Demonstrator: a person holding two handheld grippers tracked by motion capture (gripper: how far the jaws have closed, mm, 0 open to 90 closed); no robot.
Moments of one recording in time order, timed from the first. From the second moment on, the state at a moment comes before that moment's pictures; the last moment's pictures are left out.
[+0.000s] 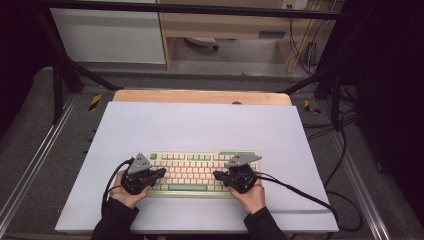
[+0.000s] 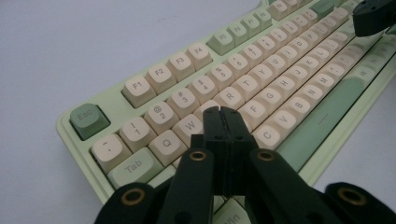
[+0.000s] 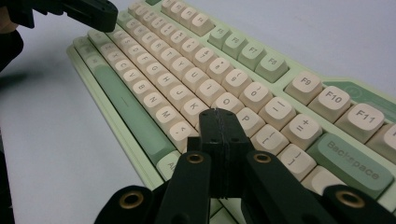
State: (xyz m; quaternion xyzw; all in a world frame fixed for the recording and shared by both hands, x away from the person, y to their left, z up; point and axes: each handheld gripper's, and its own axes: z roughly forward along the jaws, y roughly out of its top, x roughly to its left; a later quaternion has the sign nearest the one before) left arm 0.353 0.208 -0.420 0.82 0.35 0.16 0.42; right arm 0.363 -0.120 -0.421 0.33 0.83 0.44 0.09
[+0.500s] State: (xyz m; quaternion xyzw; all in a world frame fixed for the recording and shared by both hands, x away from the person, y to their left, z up) left arm 0.352 0.211 -0.419 0.82 0.36 0.16 0.42; right arm 0.362 -0.109 -0.431 0.32 0.84 0.43 0.07
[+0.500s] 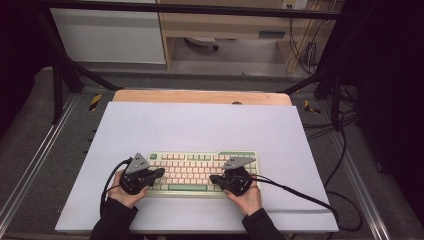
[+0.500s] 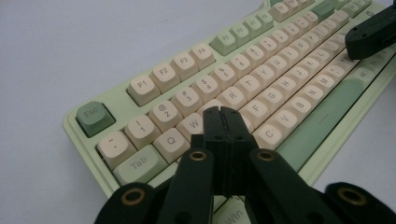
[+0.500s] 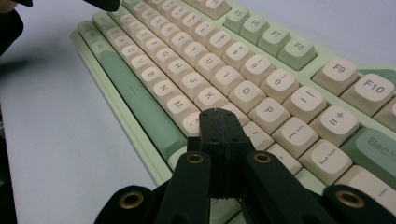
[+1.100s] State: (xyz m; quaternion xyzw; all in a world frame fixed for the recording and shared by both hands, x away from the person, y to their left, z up) left arm 0.352 0.212 -0.418 0.82 0.36 0.16 0.42; right arm 0.362 -0.108 -0.434 0.32 0.84 0.42 0.07
